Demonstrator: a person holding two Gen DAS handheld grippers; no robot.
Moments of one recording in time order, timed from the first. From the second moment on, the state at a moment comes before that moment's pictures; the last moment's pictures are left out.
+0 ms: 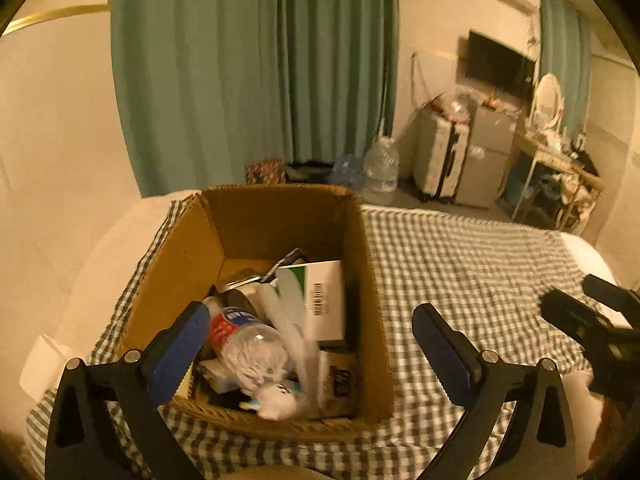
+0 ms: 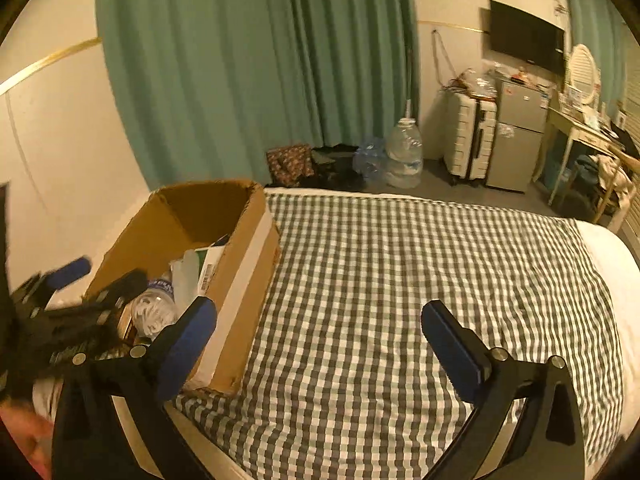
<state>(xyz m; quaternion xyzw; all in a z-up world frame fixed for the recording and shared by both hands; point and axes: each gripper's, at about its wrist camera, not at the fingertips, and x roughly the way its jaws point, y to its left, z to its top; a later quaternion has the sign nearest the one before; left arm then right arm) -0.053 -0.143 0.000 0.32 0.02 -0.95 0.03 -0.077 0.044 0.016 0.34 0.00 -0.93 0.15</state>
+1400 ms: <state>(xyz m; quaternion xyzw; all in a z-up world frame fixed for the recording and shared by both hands) -0.060 -0.140 -0.017 0.33 0.01 -0.94 0.04 -0.060 0.053 -0.003 0.34 0.00 -0.93 0.10</state>
